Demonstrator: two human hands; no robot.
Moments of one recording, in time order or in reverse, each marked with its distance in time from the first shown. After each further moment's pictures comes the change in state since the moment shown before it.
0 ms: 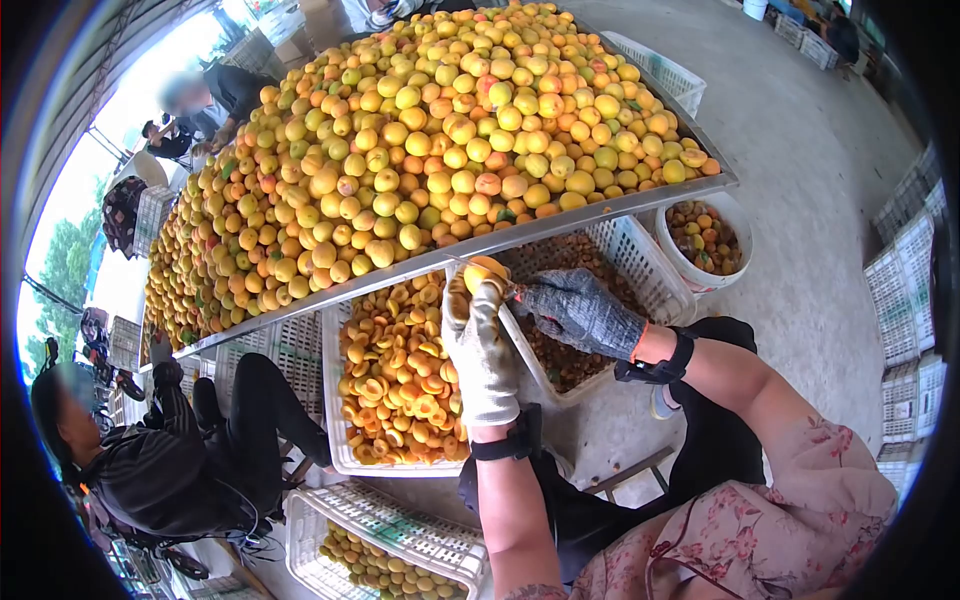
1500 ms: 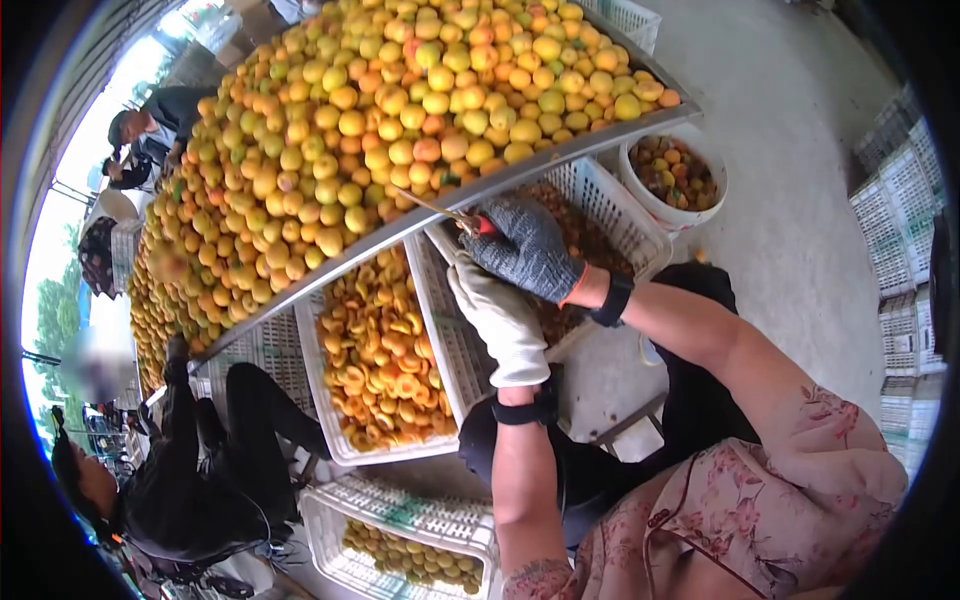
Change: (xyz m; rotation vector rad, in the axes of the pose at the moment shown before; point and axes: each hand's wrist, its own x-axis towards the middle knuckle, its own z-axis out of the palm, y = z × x) left_hand -0.004 -0.100 0.009 0.329 0.029 0.086; right_hand 0.011 0.032 -0.005 -0.450 0.424 -0.171
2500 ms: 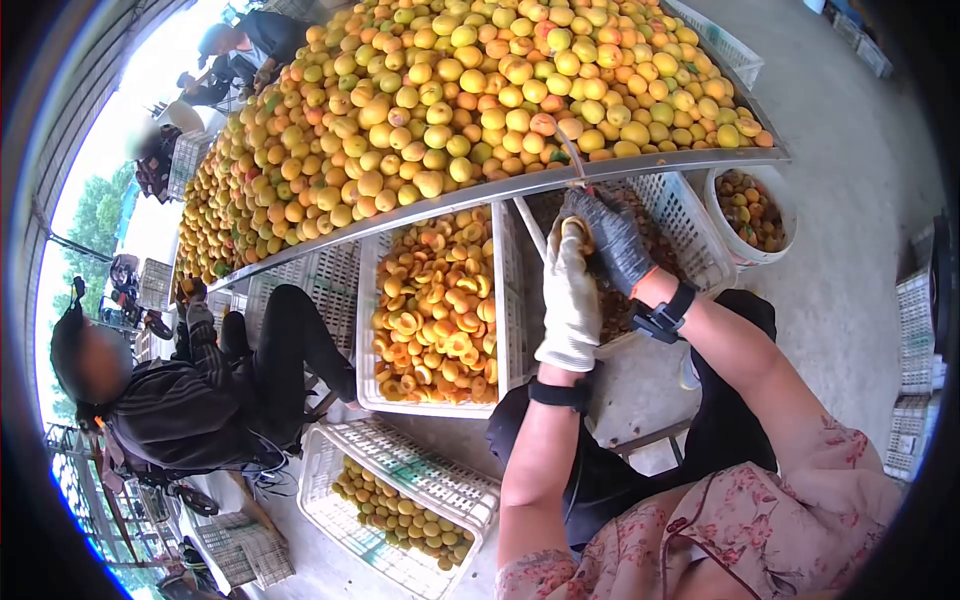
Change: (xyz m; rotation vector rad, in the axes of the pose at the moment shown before) left_hand -0.004 0.049 -0.021 -0.365 -0.156 -0.233; right_hand -0.015 0.013 0.042 0.995 -0.012 0.771
